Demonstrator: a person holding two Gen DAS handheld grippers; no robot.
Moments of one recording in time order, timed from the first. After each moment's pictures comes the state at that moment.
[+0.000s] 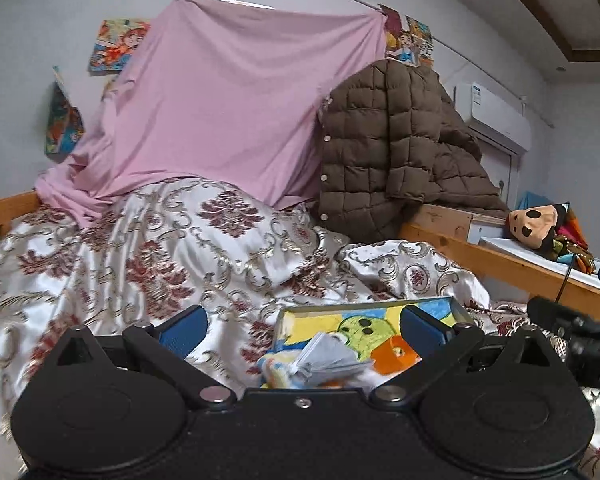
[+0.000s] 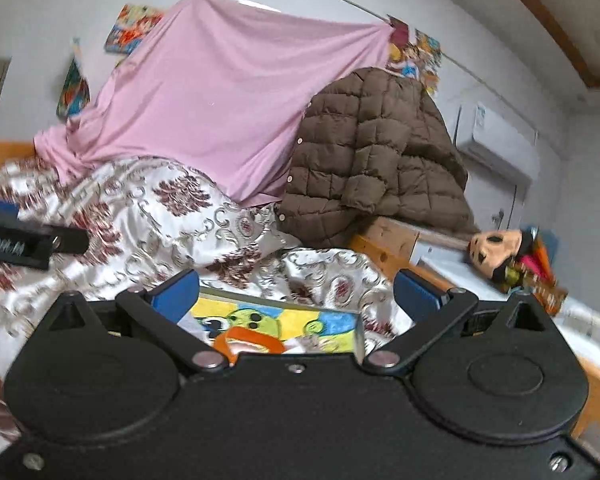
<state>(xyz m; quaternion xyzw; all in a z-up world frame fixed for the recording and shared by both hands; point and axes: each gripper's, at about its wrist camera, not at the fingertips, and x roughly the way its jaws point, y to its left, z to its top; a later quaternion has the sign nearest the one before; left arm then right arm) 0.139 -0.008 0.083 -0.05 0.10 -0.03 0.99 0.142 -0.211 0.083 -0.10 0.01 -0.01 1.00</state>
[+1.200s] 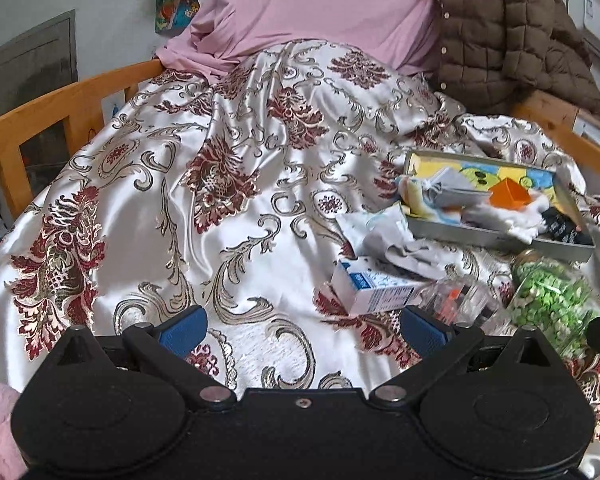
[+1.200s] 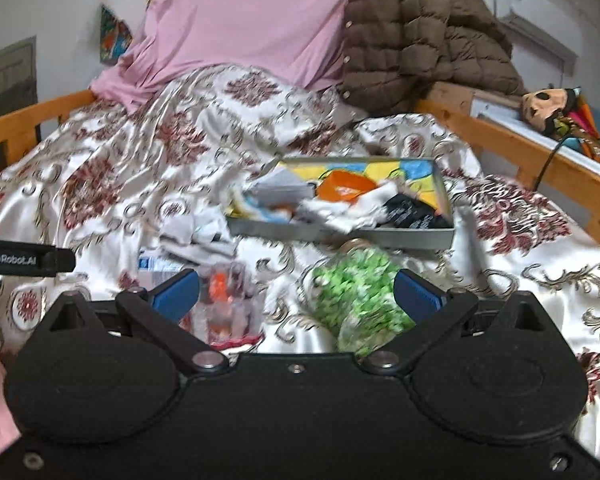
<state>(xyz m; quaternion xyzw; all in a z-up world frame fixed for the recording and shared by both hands) 0.046 0.042 0.028 -0.07 0.31 0.13 0.94 0.053 -0.175 0.014 -0.05 0.20 0.07 0.98</state>
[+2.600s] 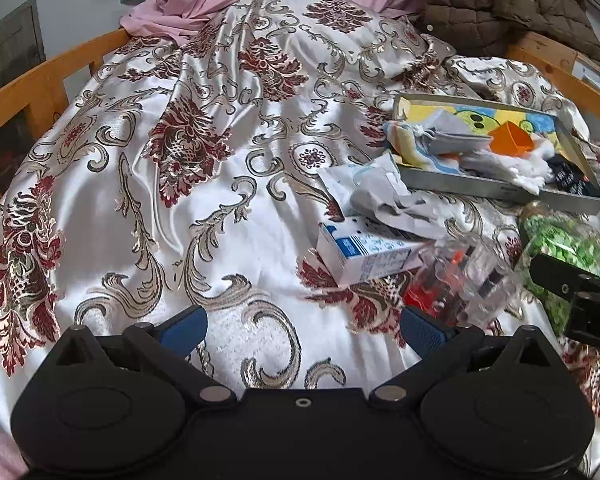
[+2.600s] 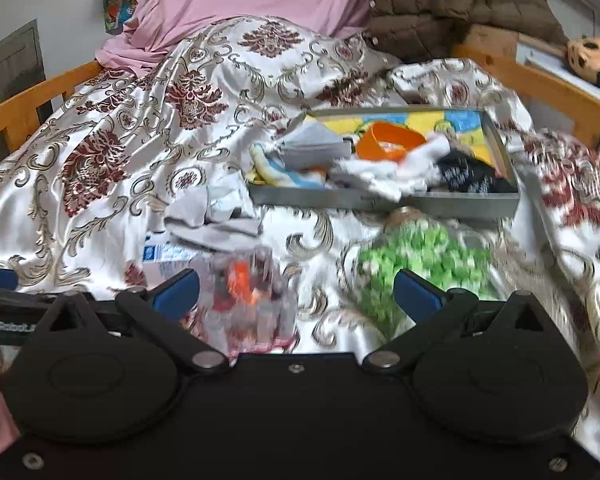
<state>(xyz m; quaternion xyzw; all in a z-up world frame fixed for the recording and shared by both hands) 0.092 0.038 0.013 -0.05 0.39 0.10 0.91 0.152 -0.148 -0.010 -0.03 0.26 0.10 0.96</state>
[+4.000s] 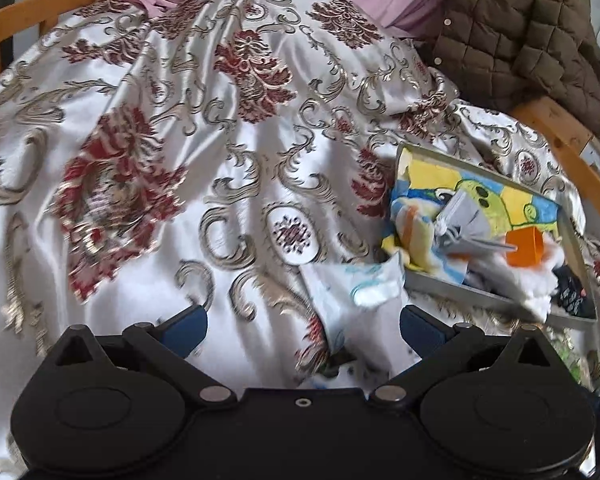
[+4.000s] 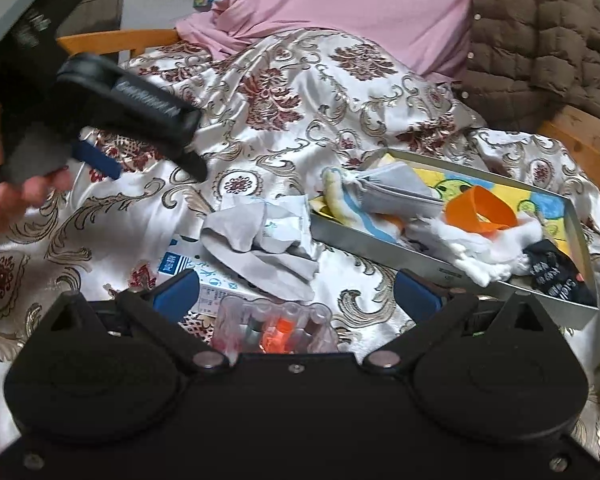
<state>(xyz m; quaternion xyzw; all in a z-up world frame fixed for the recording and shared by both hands) 0.235 0.110 0.005 -0.16 0.38 0.03 0.91 0.192 -0.096 -0.026 -0.14 0.21 0.21 0.94</state>
